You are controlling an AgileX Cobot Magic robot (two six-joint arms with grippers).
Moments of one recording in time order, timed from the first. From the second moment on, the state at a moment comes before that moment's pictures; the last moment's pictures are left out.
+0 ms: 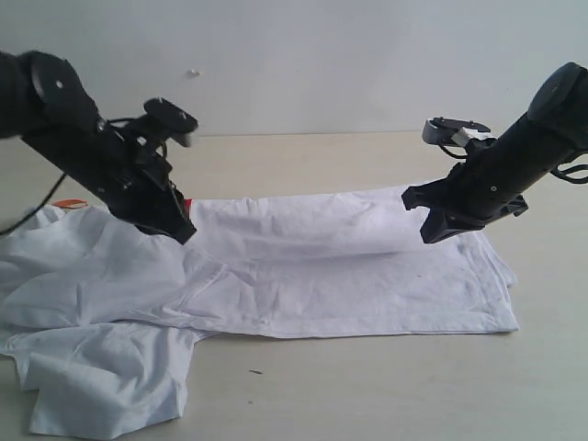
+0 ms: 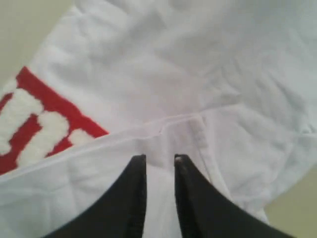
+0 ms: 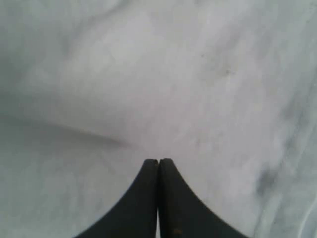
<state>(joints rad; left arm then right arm) -0.37 1.88 -1.25 -0.38 0.67 0.74 -0.06 2.05 -1.28 0.57 0.71 -0.53</state>
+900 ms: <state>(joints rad) -0.93 1.62 -0.66 0.53 0.66 -0.14 -0.06 2.05 -1.28 0.61 0.73 -0.54</state>
